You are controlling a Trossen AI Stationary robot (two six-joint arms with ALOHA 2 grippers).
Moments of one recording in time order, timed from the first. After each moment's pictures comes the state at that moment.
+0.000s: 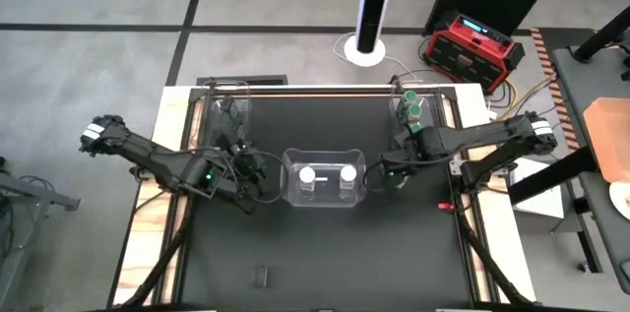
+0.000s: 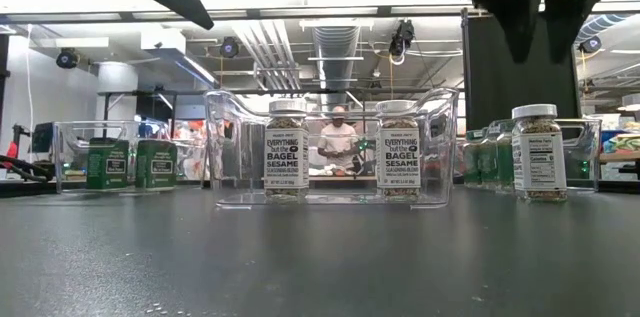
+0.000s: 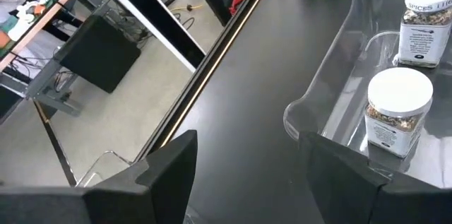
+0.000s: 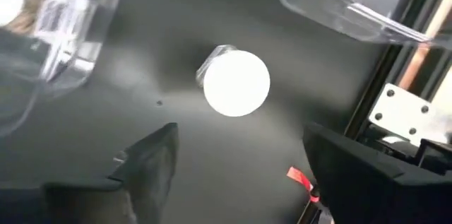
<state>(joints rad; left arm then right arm) -0.39 1.27 1.08 -0.95 -0.99 -0.53 0.13 1.44 1.30 -1.48 0.13 1.31</state>
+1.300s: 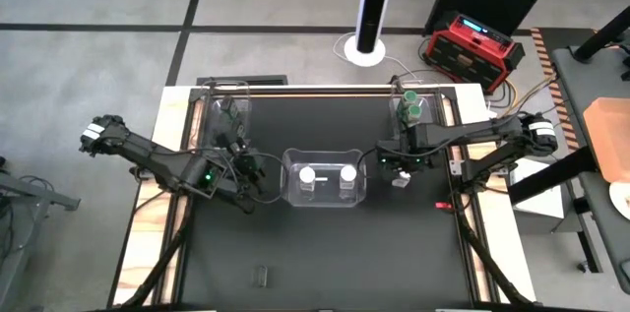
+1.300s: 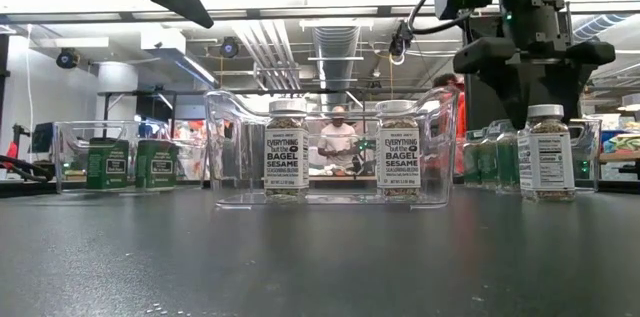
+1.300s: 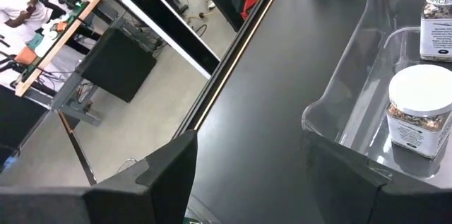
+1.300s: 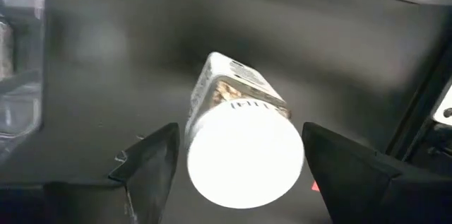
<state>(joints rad) -0.39 1.27 1.08 -0.96 -1.04 -0.48 -0.07 1.42 1.00 -1.19 0.00 1.26</state>
